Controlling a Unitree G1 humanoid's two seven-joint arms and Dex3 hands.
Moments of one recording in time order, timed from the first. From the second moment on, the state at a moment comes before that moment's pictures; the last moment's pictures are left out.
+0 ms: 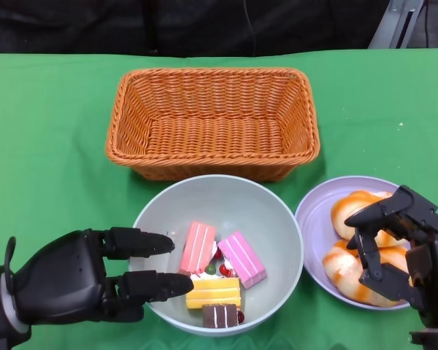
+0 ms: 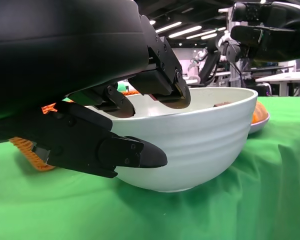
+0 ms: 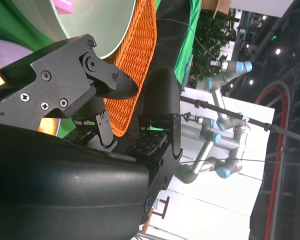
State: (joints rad) left arm -0.56 0.65 -0.74 0.79 1.44 -0.99 1.26; right arm 0.07 0.03 0.01 0.15 -0.06 -0.68 -0.06
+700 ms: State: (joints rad) left arm -0.59 0.65 -0.86 0.78 1.34 -0.86 1.17; right arm 0.08 0.04 0.01 0.15 -0.07 -0.68 -0.06
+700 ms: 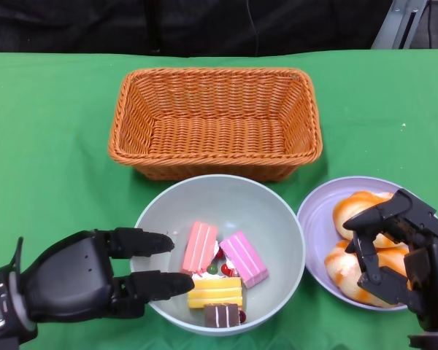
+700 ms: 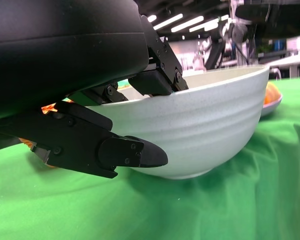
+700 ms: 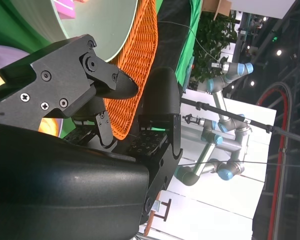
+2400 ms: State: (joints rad) left arm -0.58 0.59 -0.75 0.84 1.20 -1.09 1.38; right arm 0.08 0.07 0.02 0.19 -0.08 -0.74 -0.06
